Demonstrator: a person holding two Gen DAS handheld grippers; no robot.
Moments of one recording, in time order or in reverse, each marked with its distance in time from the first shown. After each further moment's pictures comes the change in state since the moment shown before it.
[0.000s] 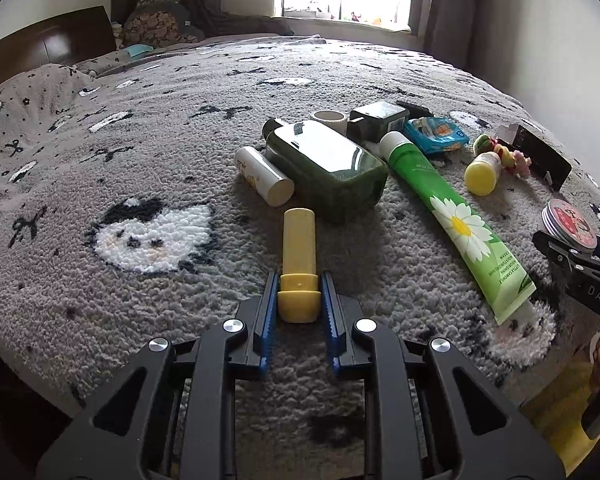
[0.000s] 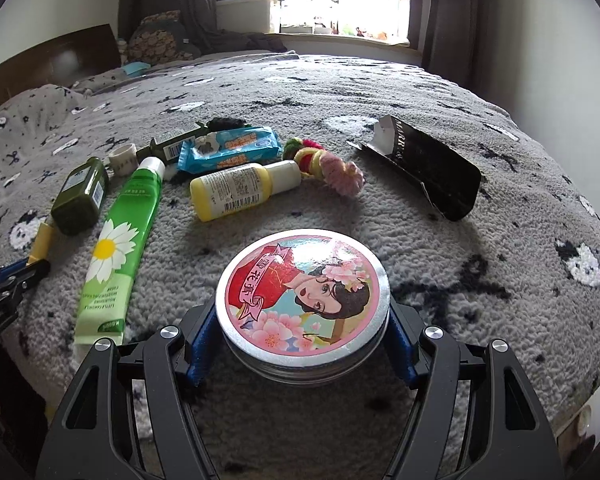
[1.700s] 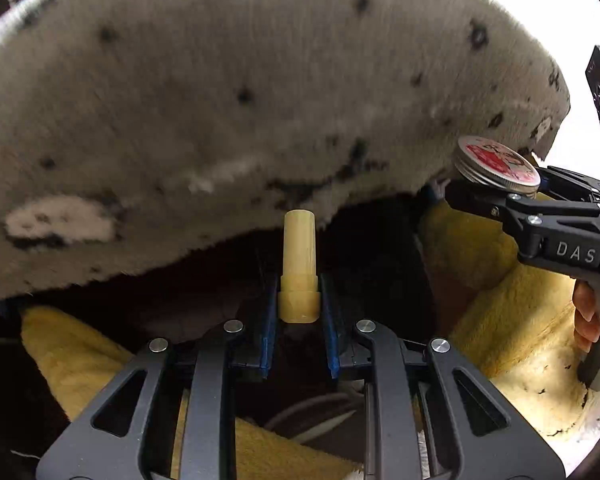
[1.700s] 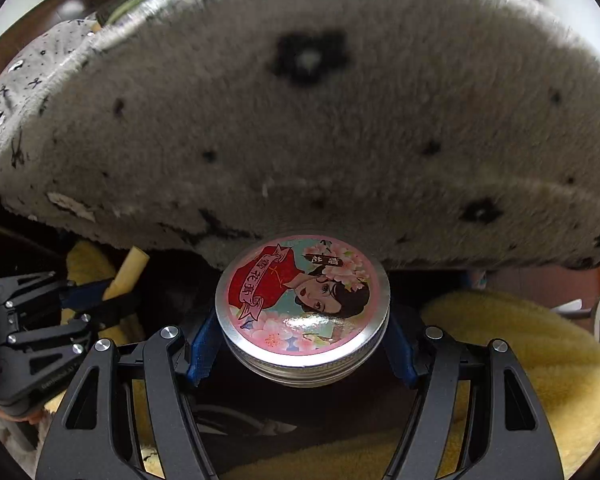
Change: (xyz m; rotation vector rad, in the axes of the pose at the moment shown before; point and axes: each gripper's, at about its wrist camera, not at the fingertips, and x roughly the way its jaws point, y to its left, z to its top) left arm 0.006 -0.097 -0.180 0.187 0.403 -0.295; right arm -0.022 -0.017 -0.176 0.048 0.371 0.132
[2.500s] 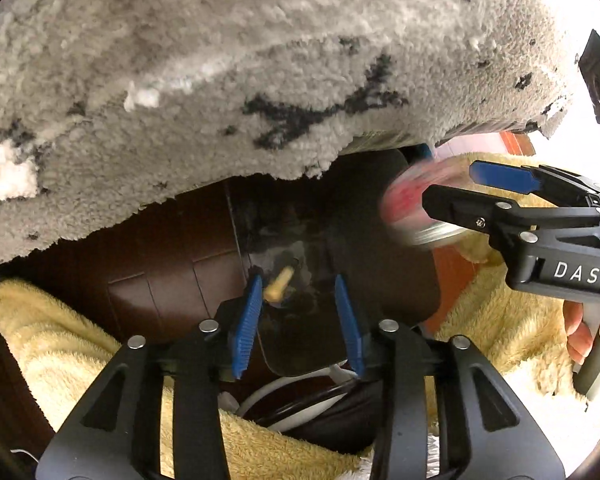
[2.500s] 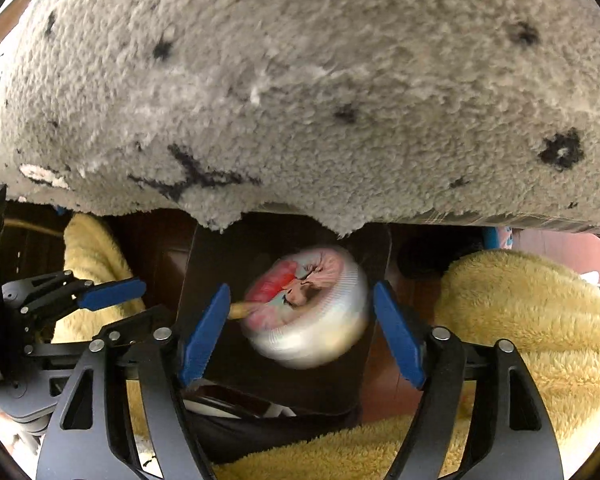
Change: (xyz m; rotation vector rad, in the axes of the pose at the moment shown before) left arm 0.052 0.012 -0.007 -0.032 0.134 -0.056; right arm 0.046 0.003 -0.005 0.026 0.171 0.029
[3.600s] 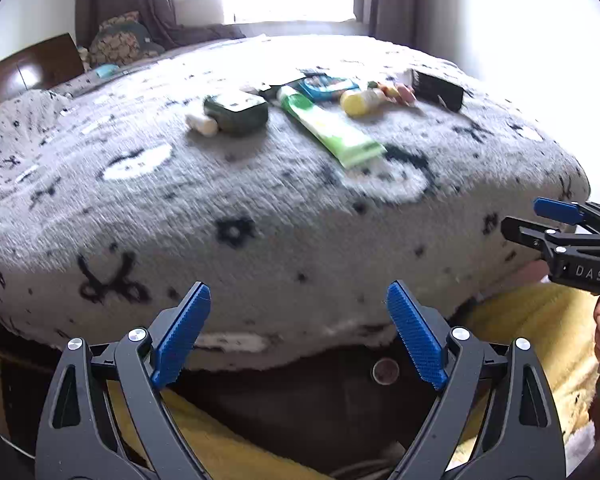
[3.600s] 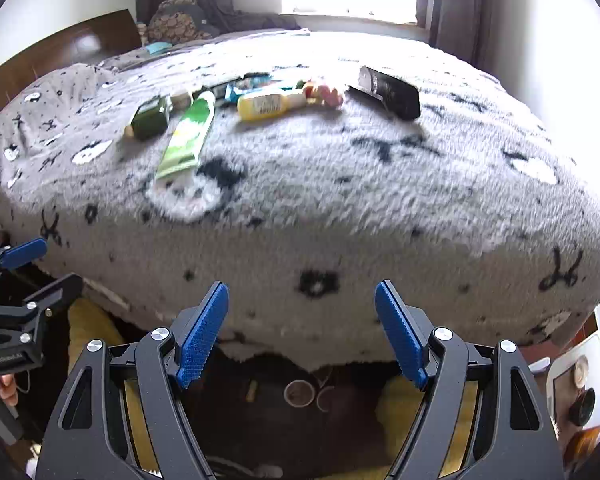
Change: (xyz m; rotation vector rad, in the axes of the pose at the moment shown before) left arm -0.197 0.003 0.016 -0.007 -0.542 0.308; right arm -0.151 0.022 0.043 -0.085 -0.460 -0.104
